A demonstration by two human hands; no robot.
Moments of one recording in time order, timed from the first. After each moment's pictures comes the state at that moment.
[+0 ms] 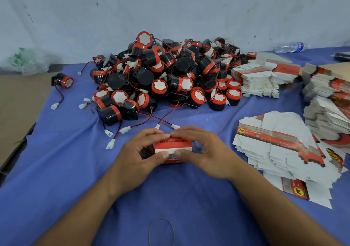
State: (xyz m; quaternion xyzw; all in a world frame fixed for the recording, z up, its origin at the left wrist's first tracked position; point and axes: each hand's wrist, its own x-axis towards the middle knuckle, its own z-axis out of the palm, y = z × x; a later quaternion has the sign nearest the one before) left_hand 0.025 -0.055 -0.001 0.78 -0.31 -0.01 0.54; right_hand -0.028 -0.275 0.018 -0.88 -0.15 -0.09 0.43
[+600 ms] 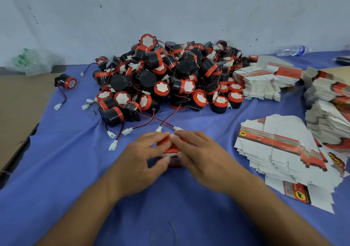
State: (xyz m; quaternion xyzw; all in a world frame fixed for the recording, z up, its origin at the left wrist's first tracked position) left_hand 0.017 -0.054 0.016 0.83 -0.42 0.11 0.34; right_hand -0.040 -0.264 0.016 -0.95 -0.21 -0.15 0.15
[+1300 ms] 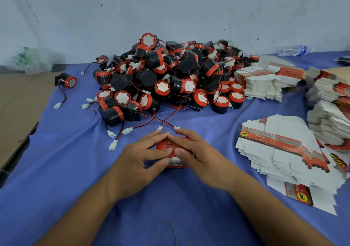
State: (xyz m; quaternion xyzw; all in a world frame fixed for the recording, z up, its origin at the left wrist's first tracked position) left_hand 0.019 -0.049 0.008 0.82 -0.40 0.06 0.41; right_hand -0.028 -0.259 0.004 -0.89 -0.13 -0.02 0.43
